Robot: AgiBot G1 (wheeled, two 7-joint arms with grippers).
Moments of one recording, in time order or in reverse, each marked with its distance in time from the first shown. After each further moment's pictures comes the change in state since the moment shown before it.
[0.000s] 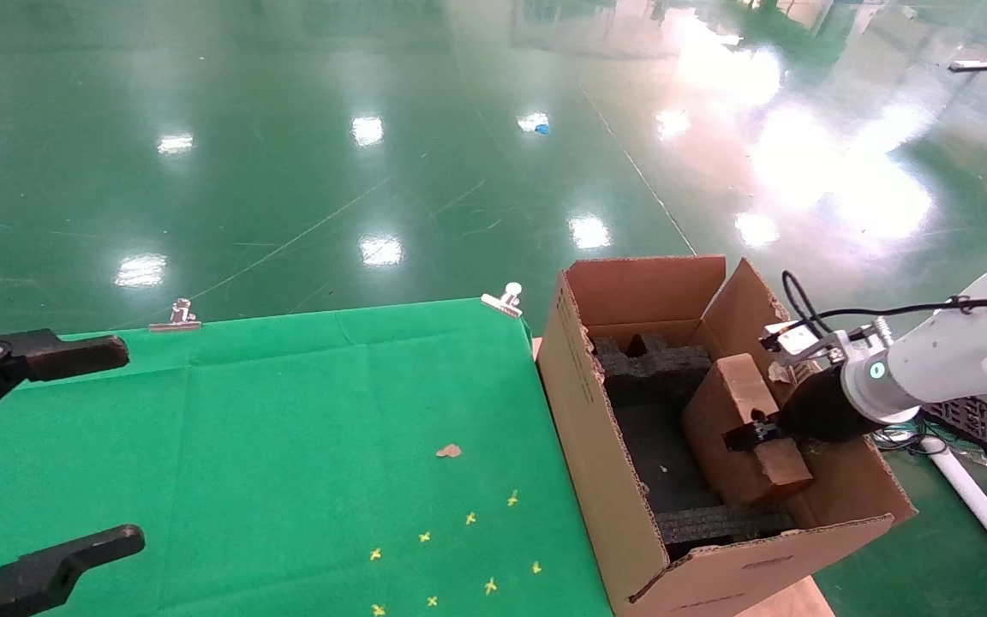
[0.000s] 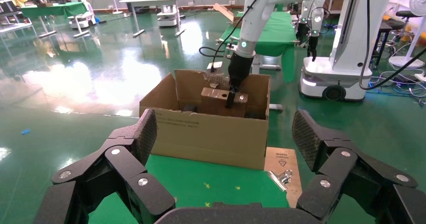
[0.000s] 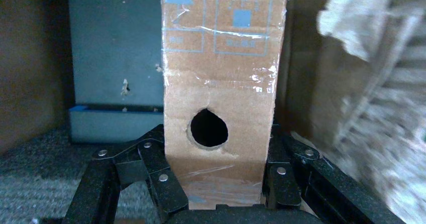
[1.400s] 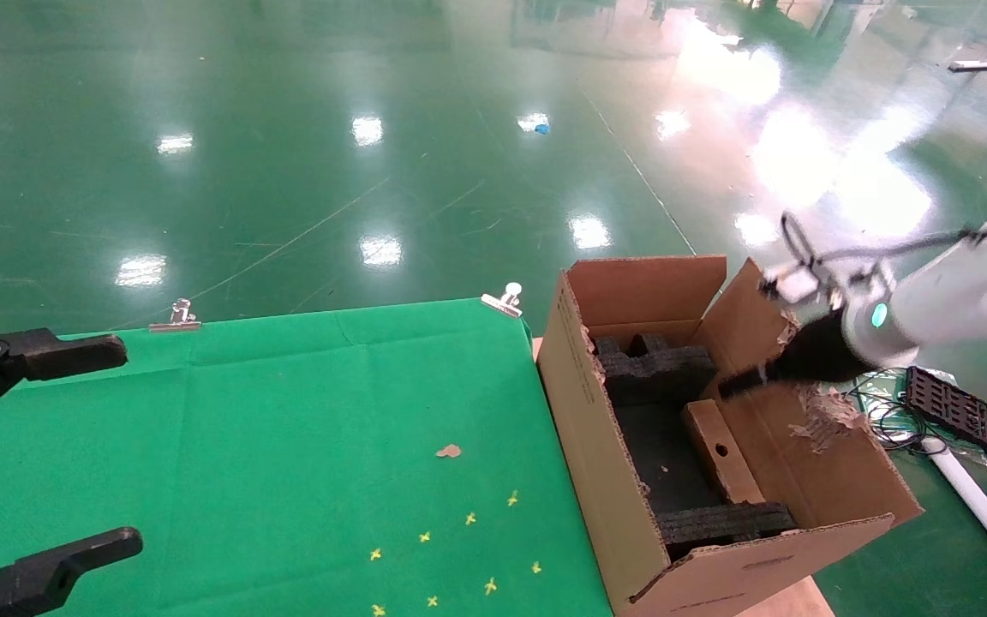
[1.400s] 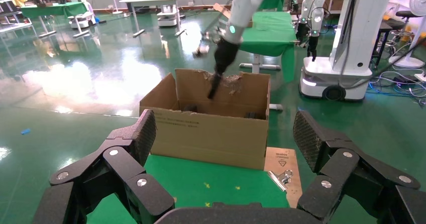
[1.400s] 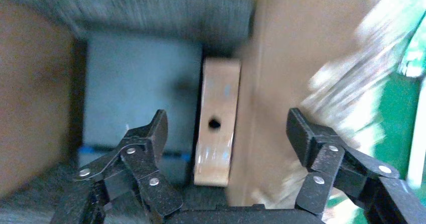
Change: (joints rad) left arm -0.001 -0.001 0.002 0.000 -0.002 -0.001 0.001; right arm 0.139 -0.108 0.023 -0.228 0.017 -0.001 -0.222
